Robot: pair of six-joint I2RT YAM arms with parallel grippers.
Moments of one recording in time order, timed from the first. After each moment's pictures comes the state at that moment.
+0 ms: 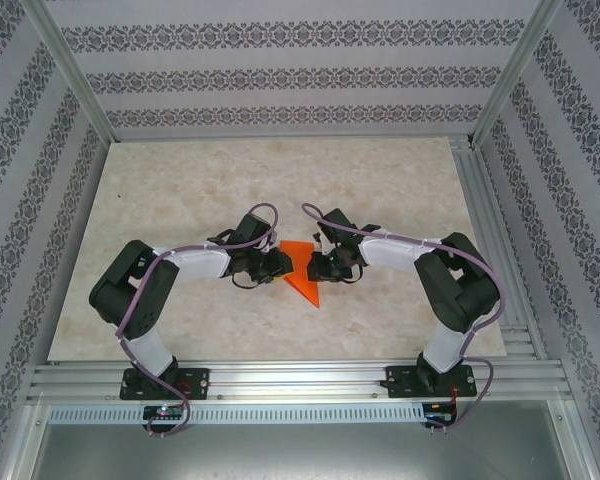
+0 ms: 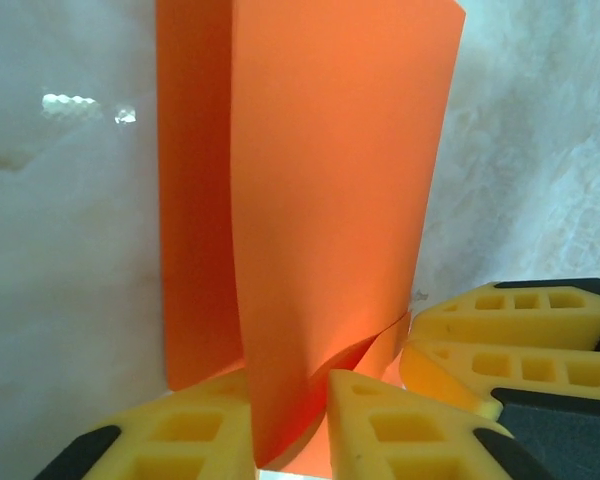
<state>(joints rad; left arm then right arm) -0.59 1.73 0.86 -0.12 0.47 -0.93 0.62 1.76 0.97 -0.45 -0.35 0.50</state>
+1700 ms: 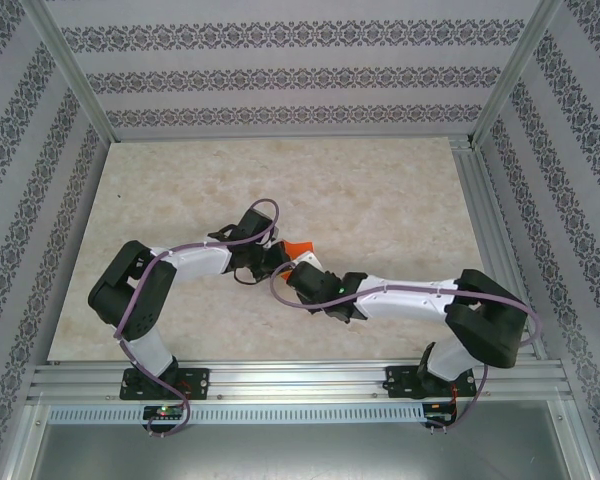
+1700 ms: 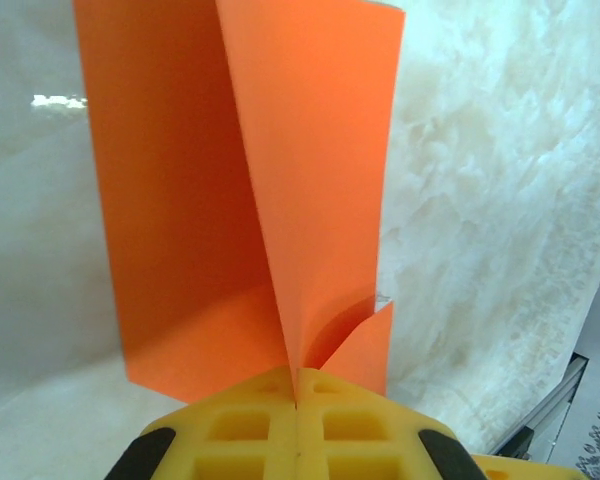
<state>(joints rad) -0.59 1.72 0.92 -0.19 0.46 -0.94 1.07 1.51 0.79 -0.34 0.37 0.32</state>
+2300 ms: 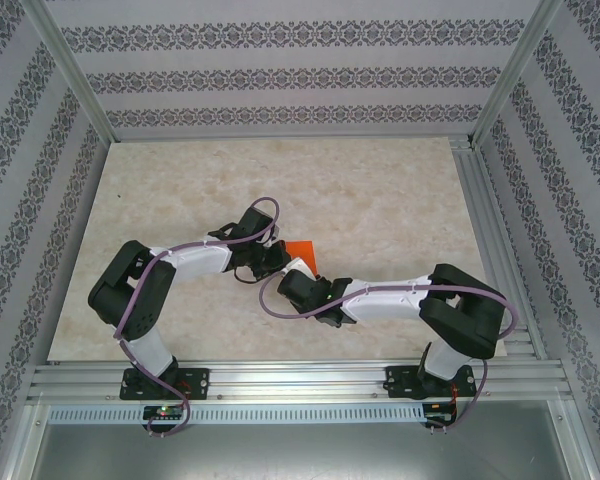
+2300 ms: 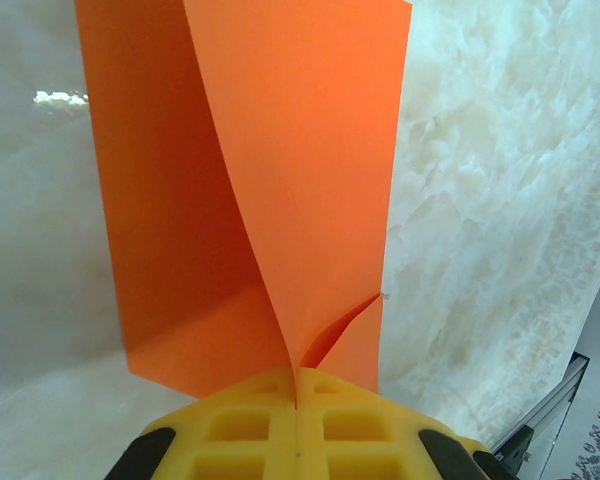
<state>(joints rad) -0.59 1.72 0.93 -0.21 0.46 -0.94 1.11 1.64 0.81 -0.27 0.43 0.29</state>
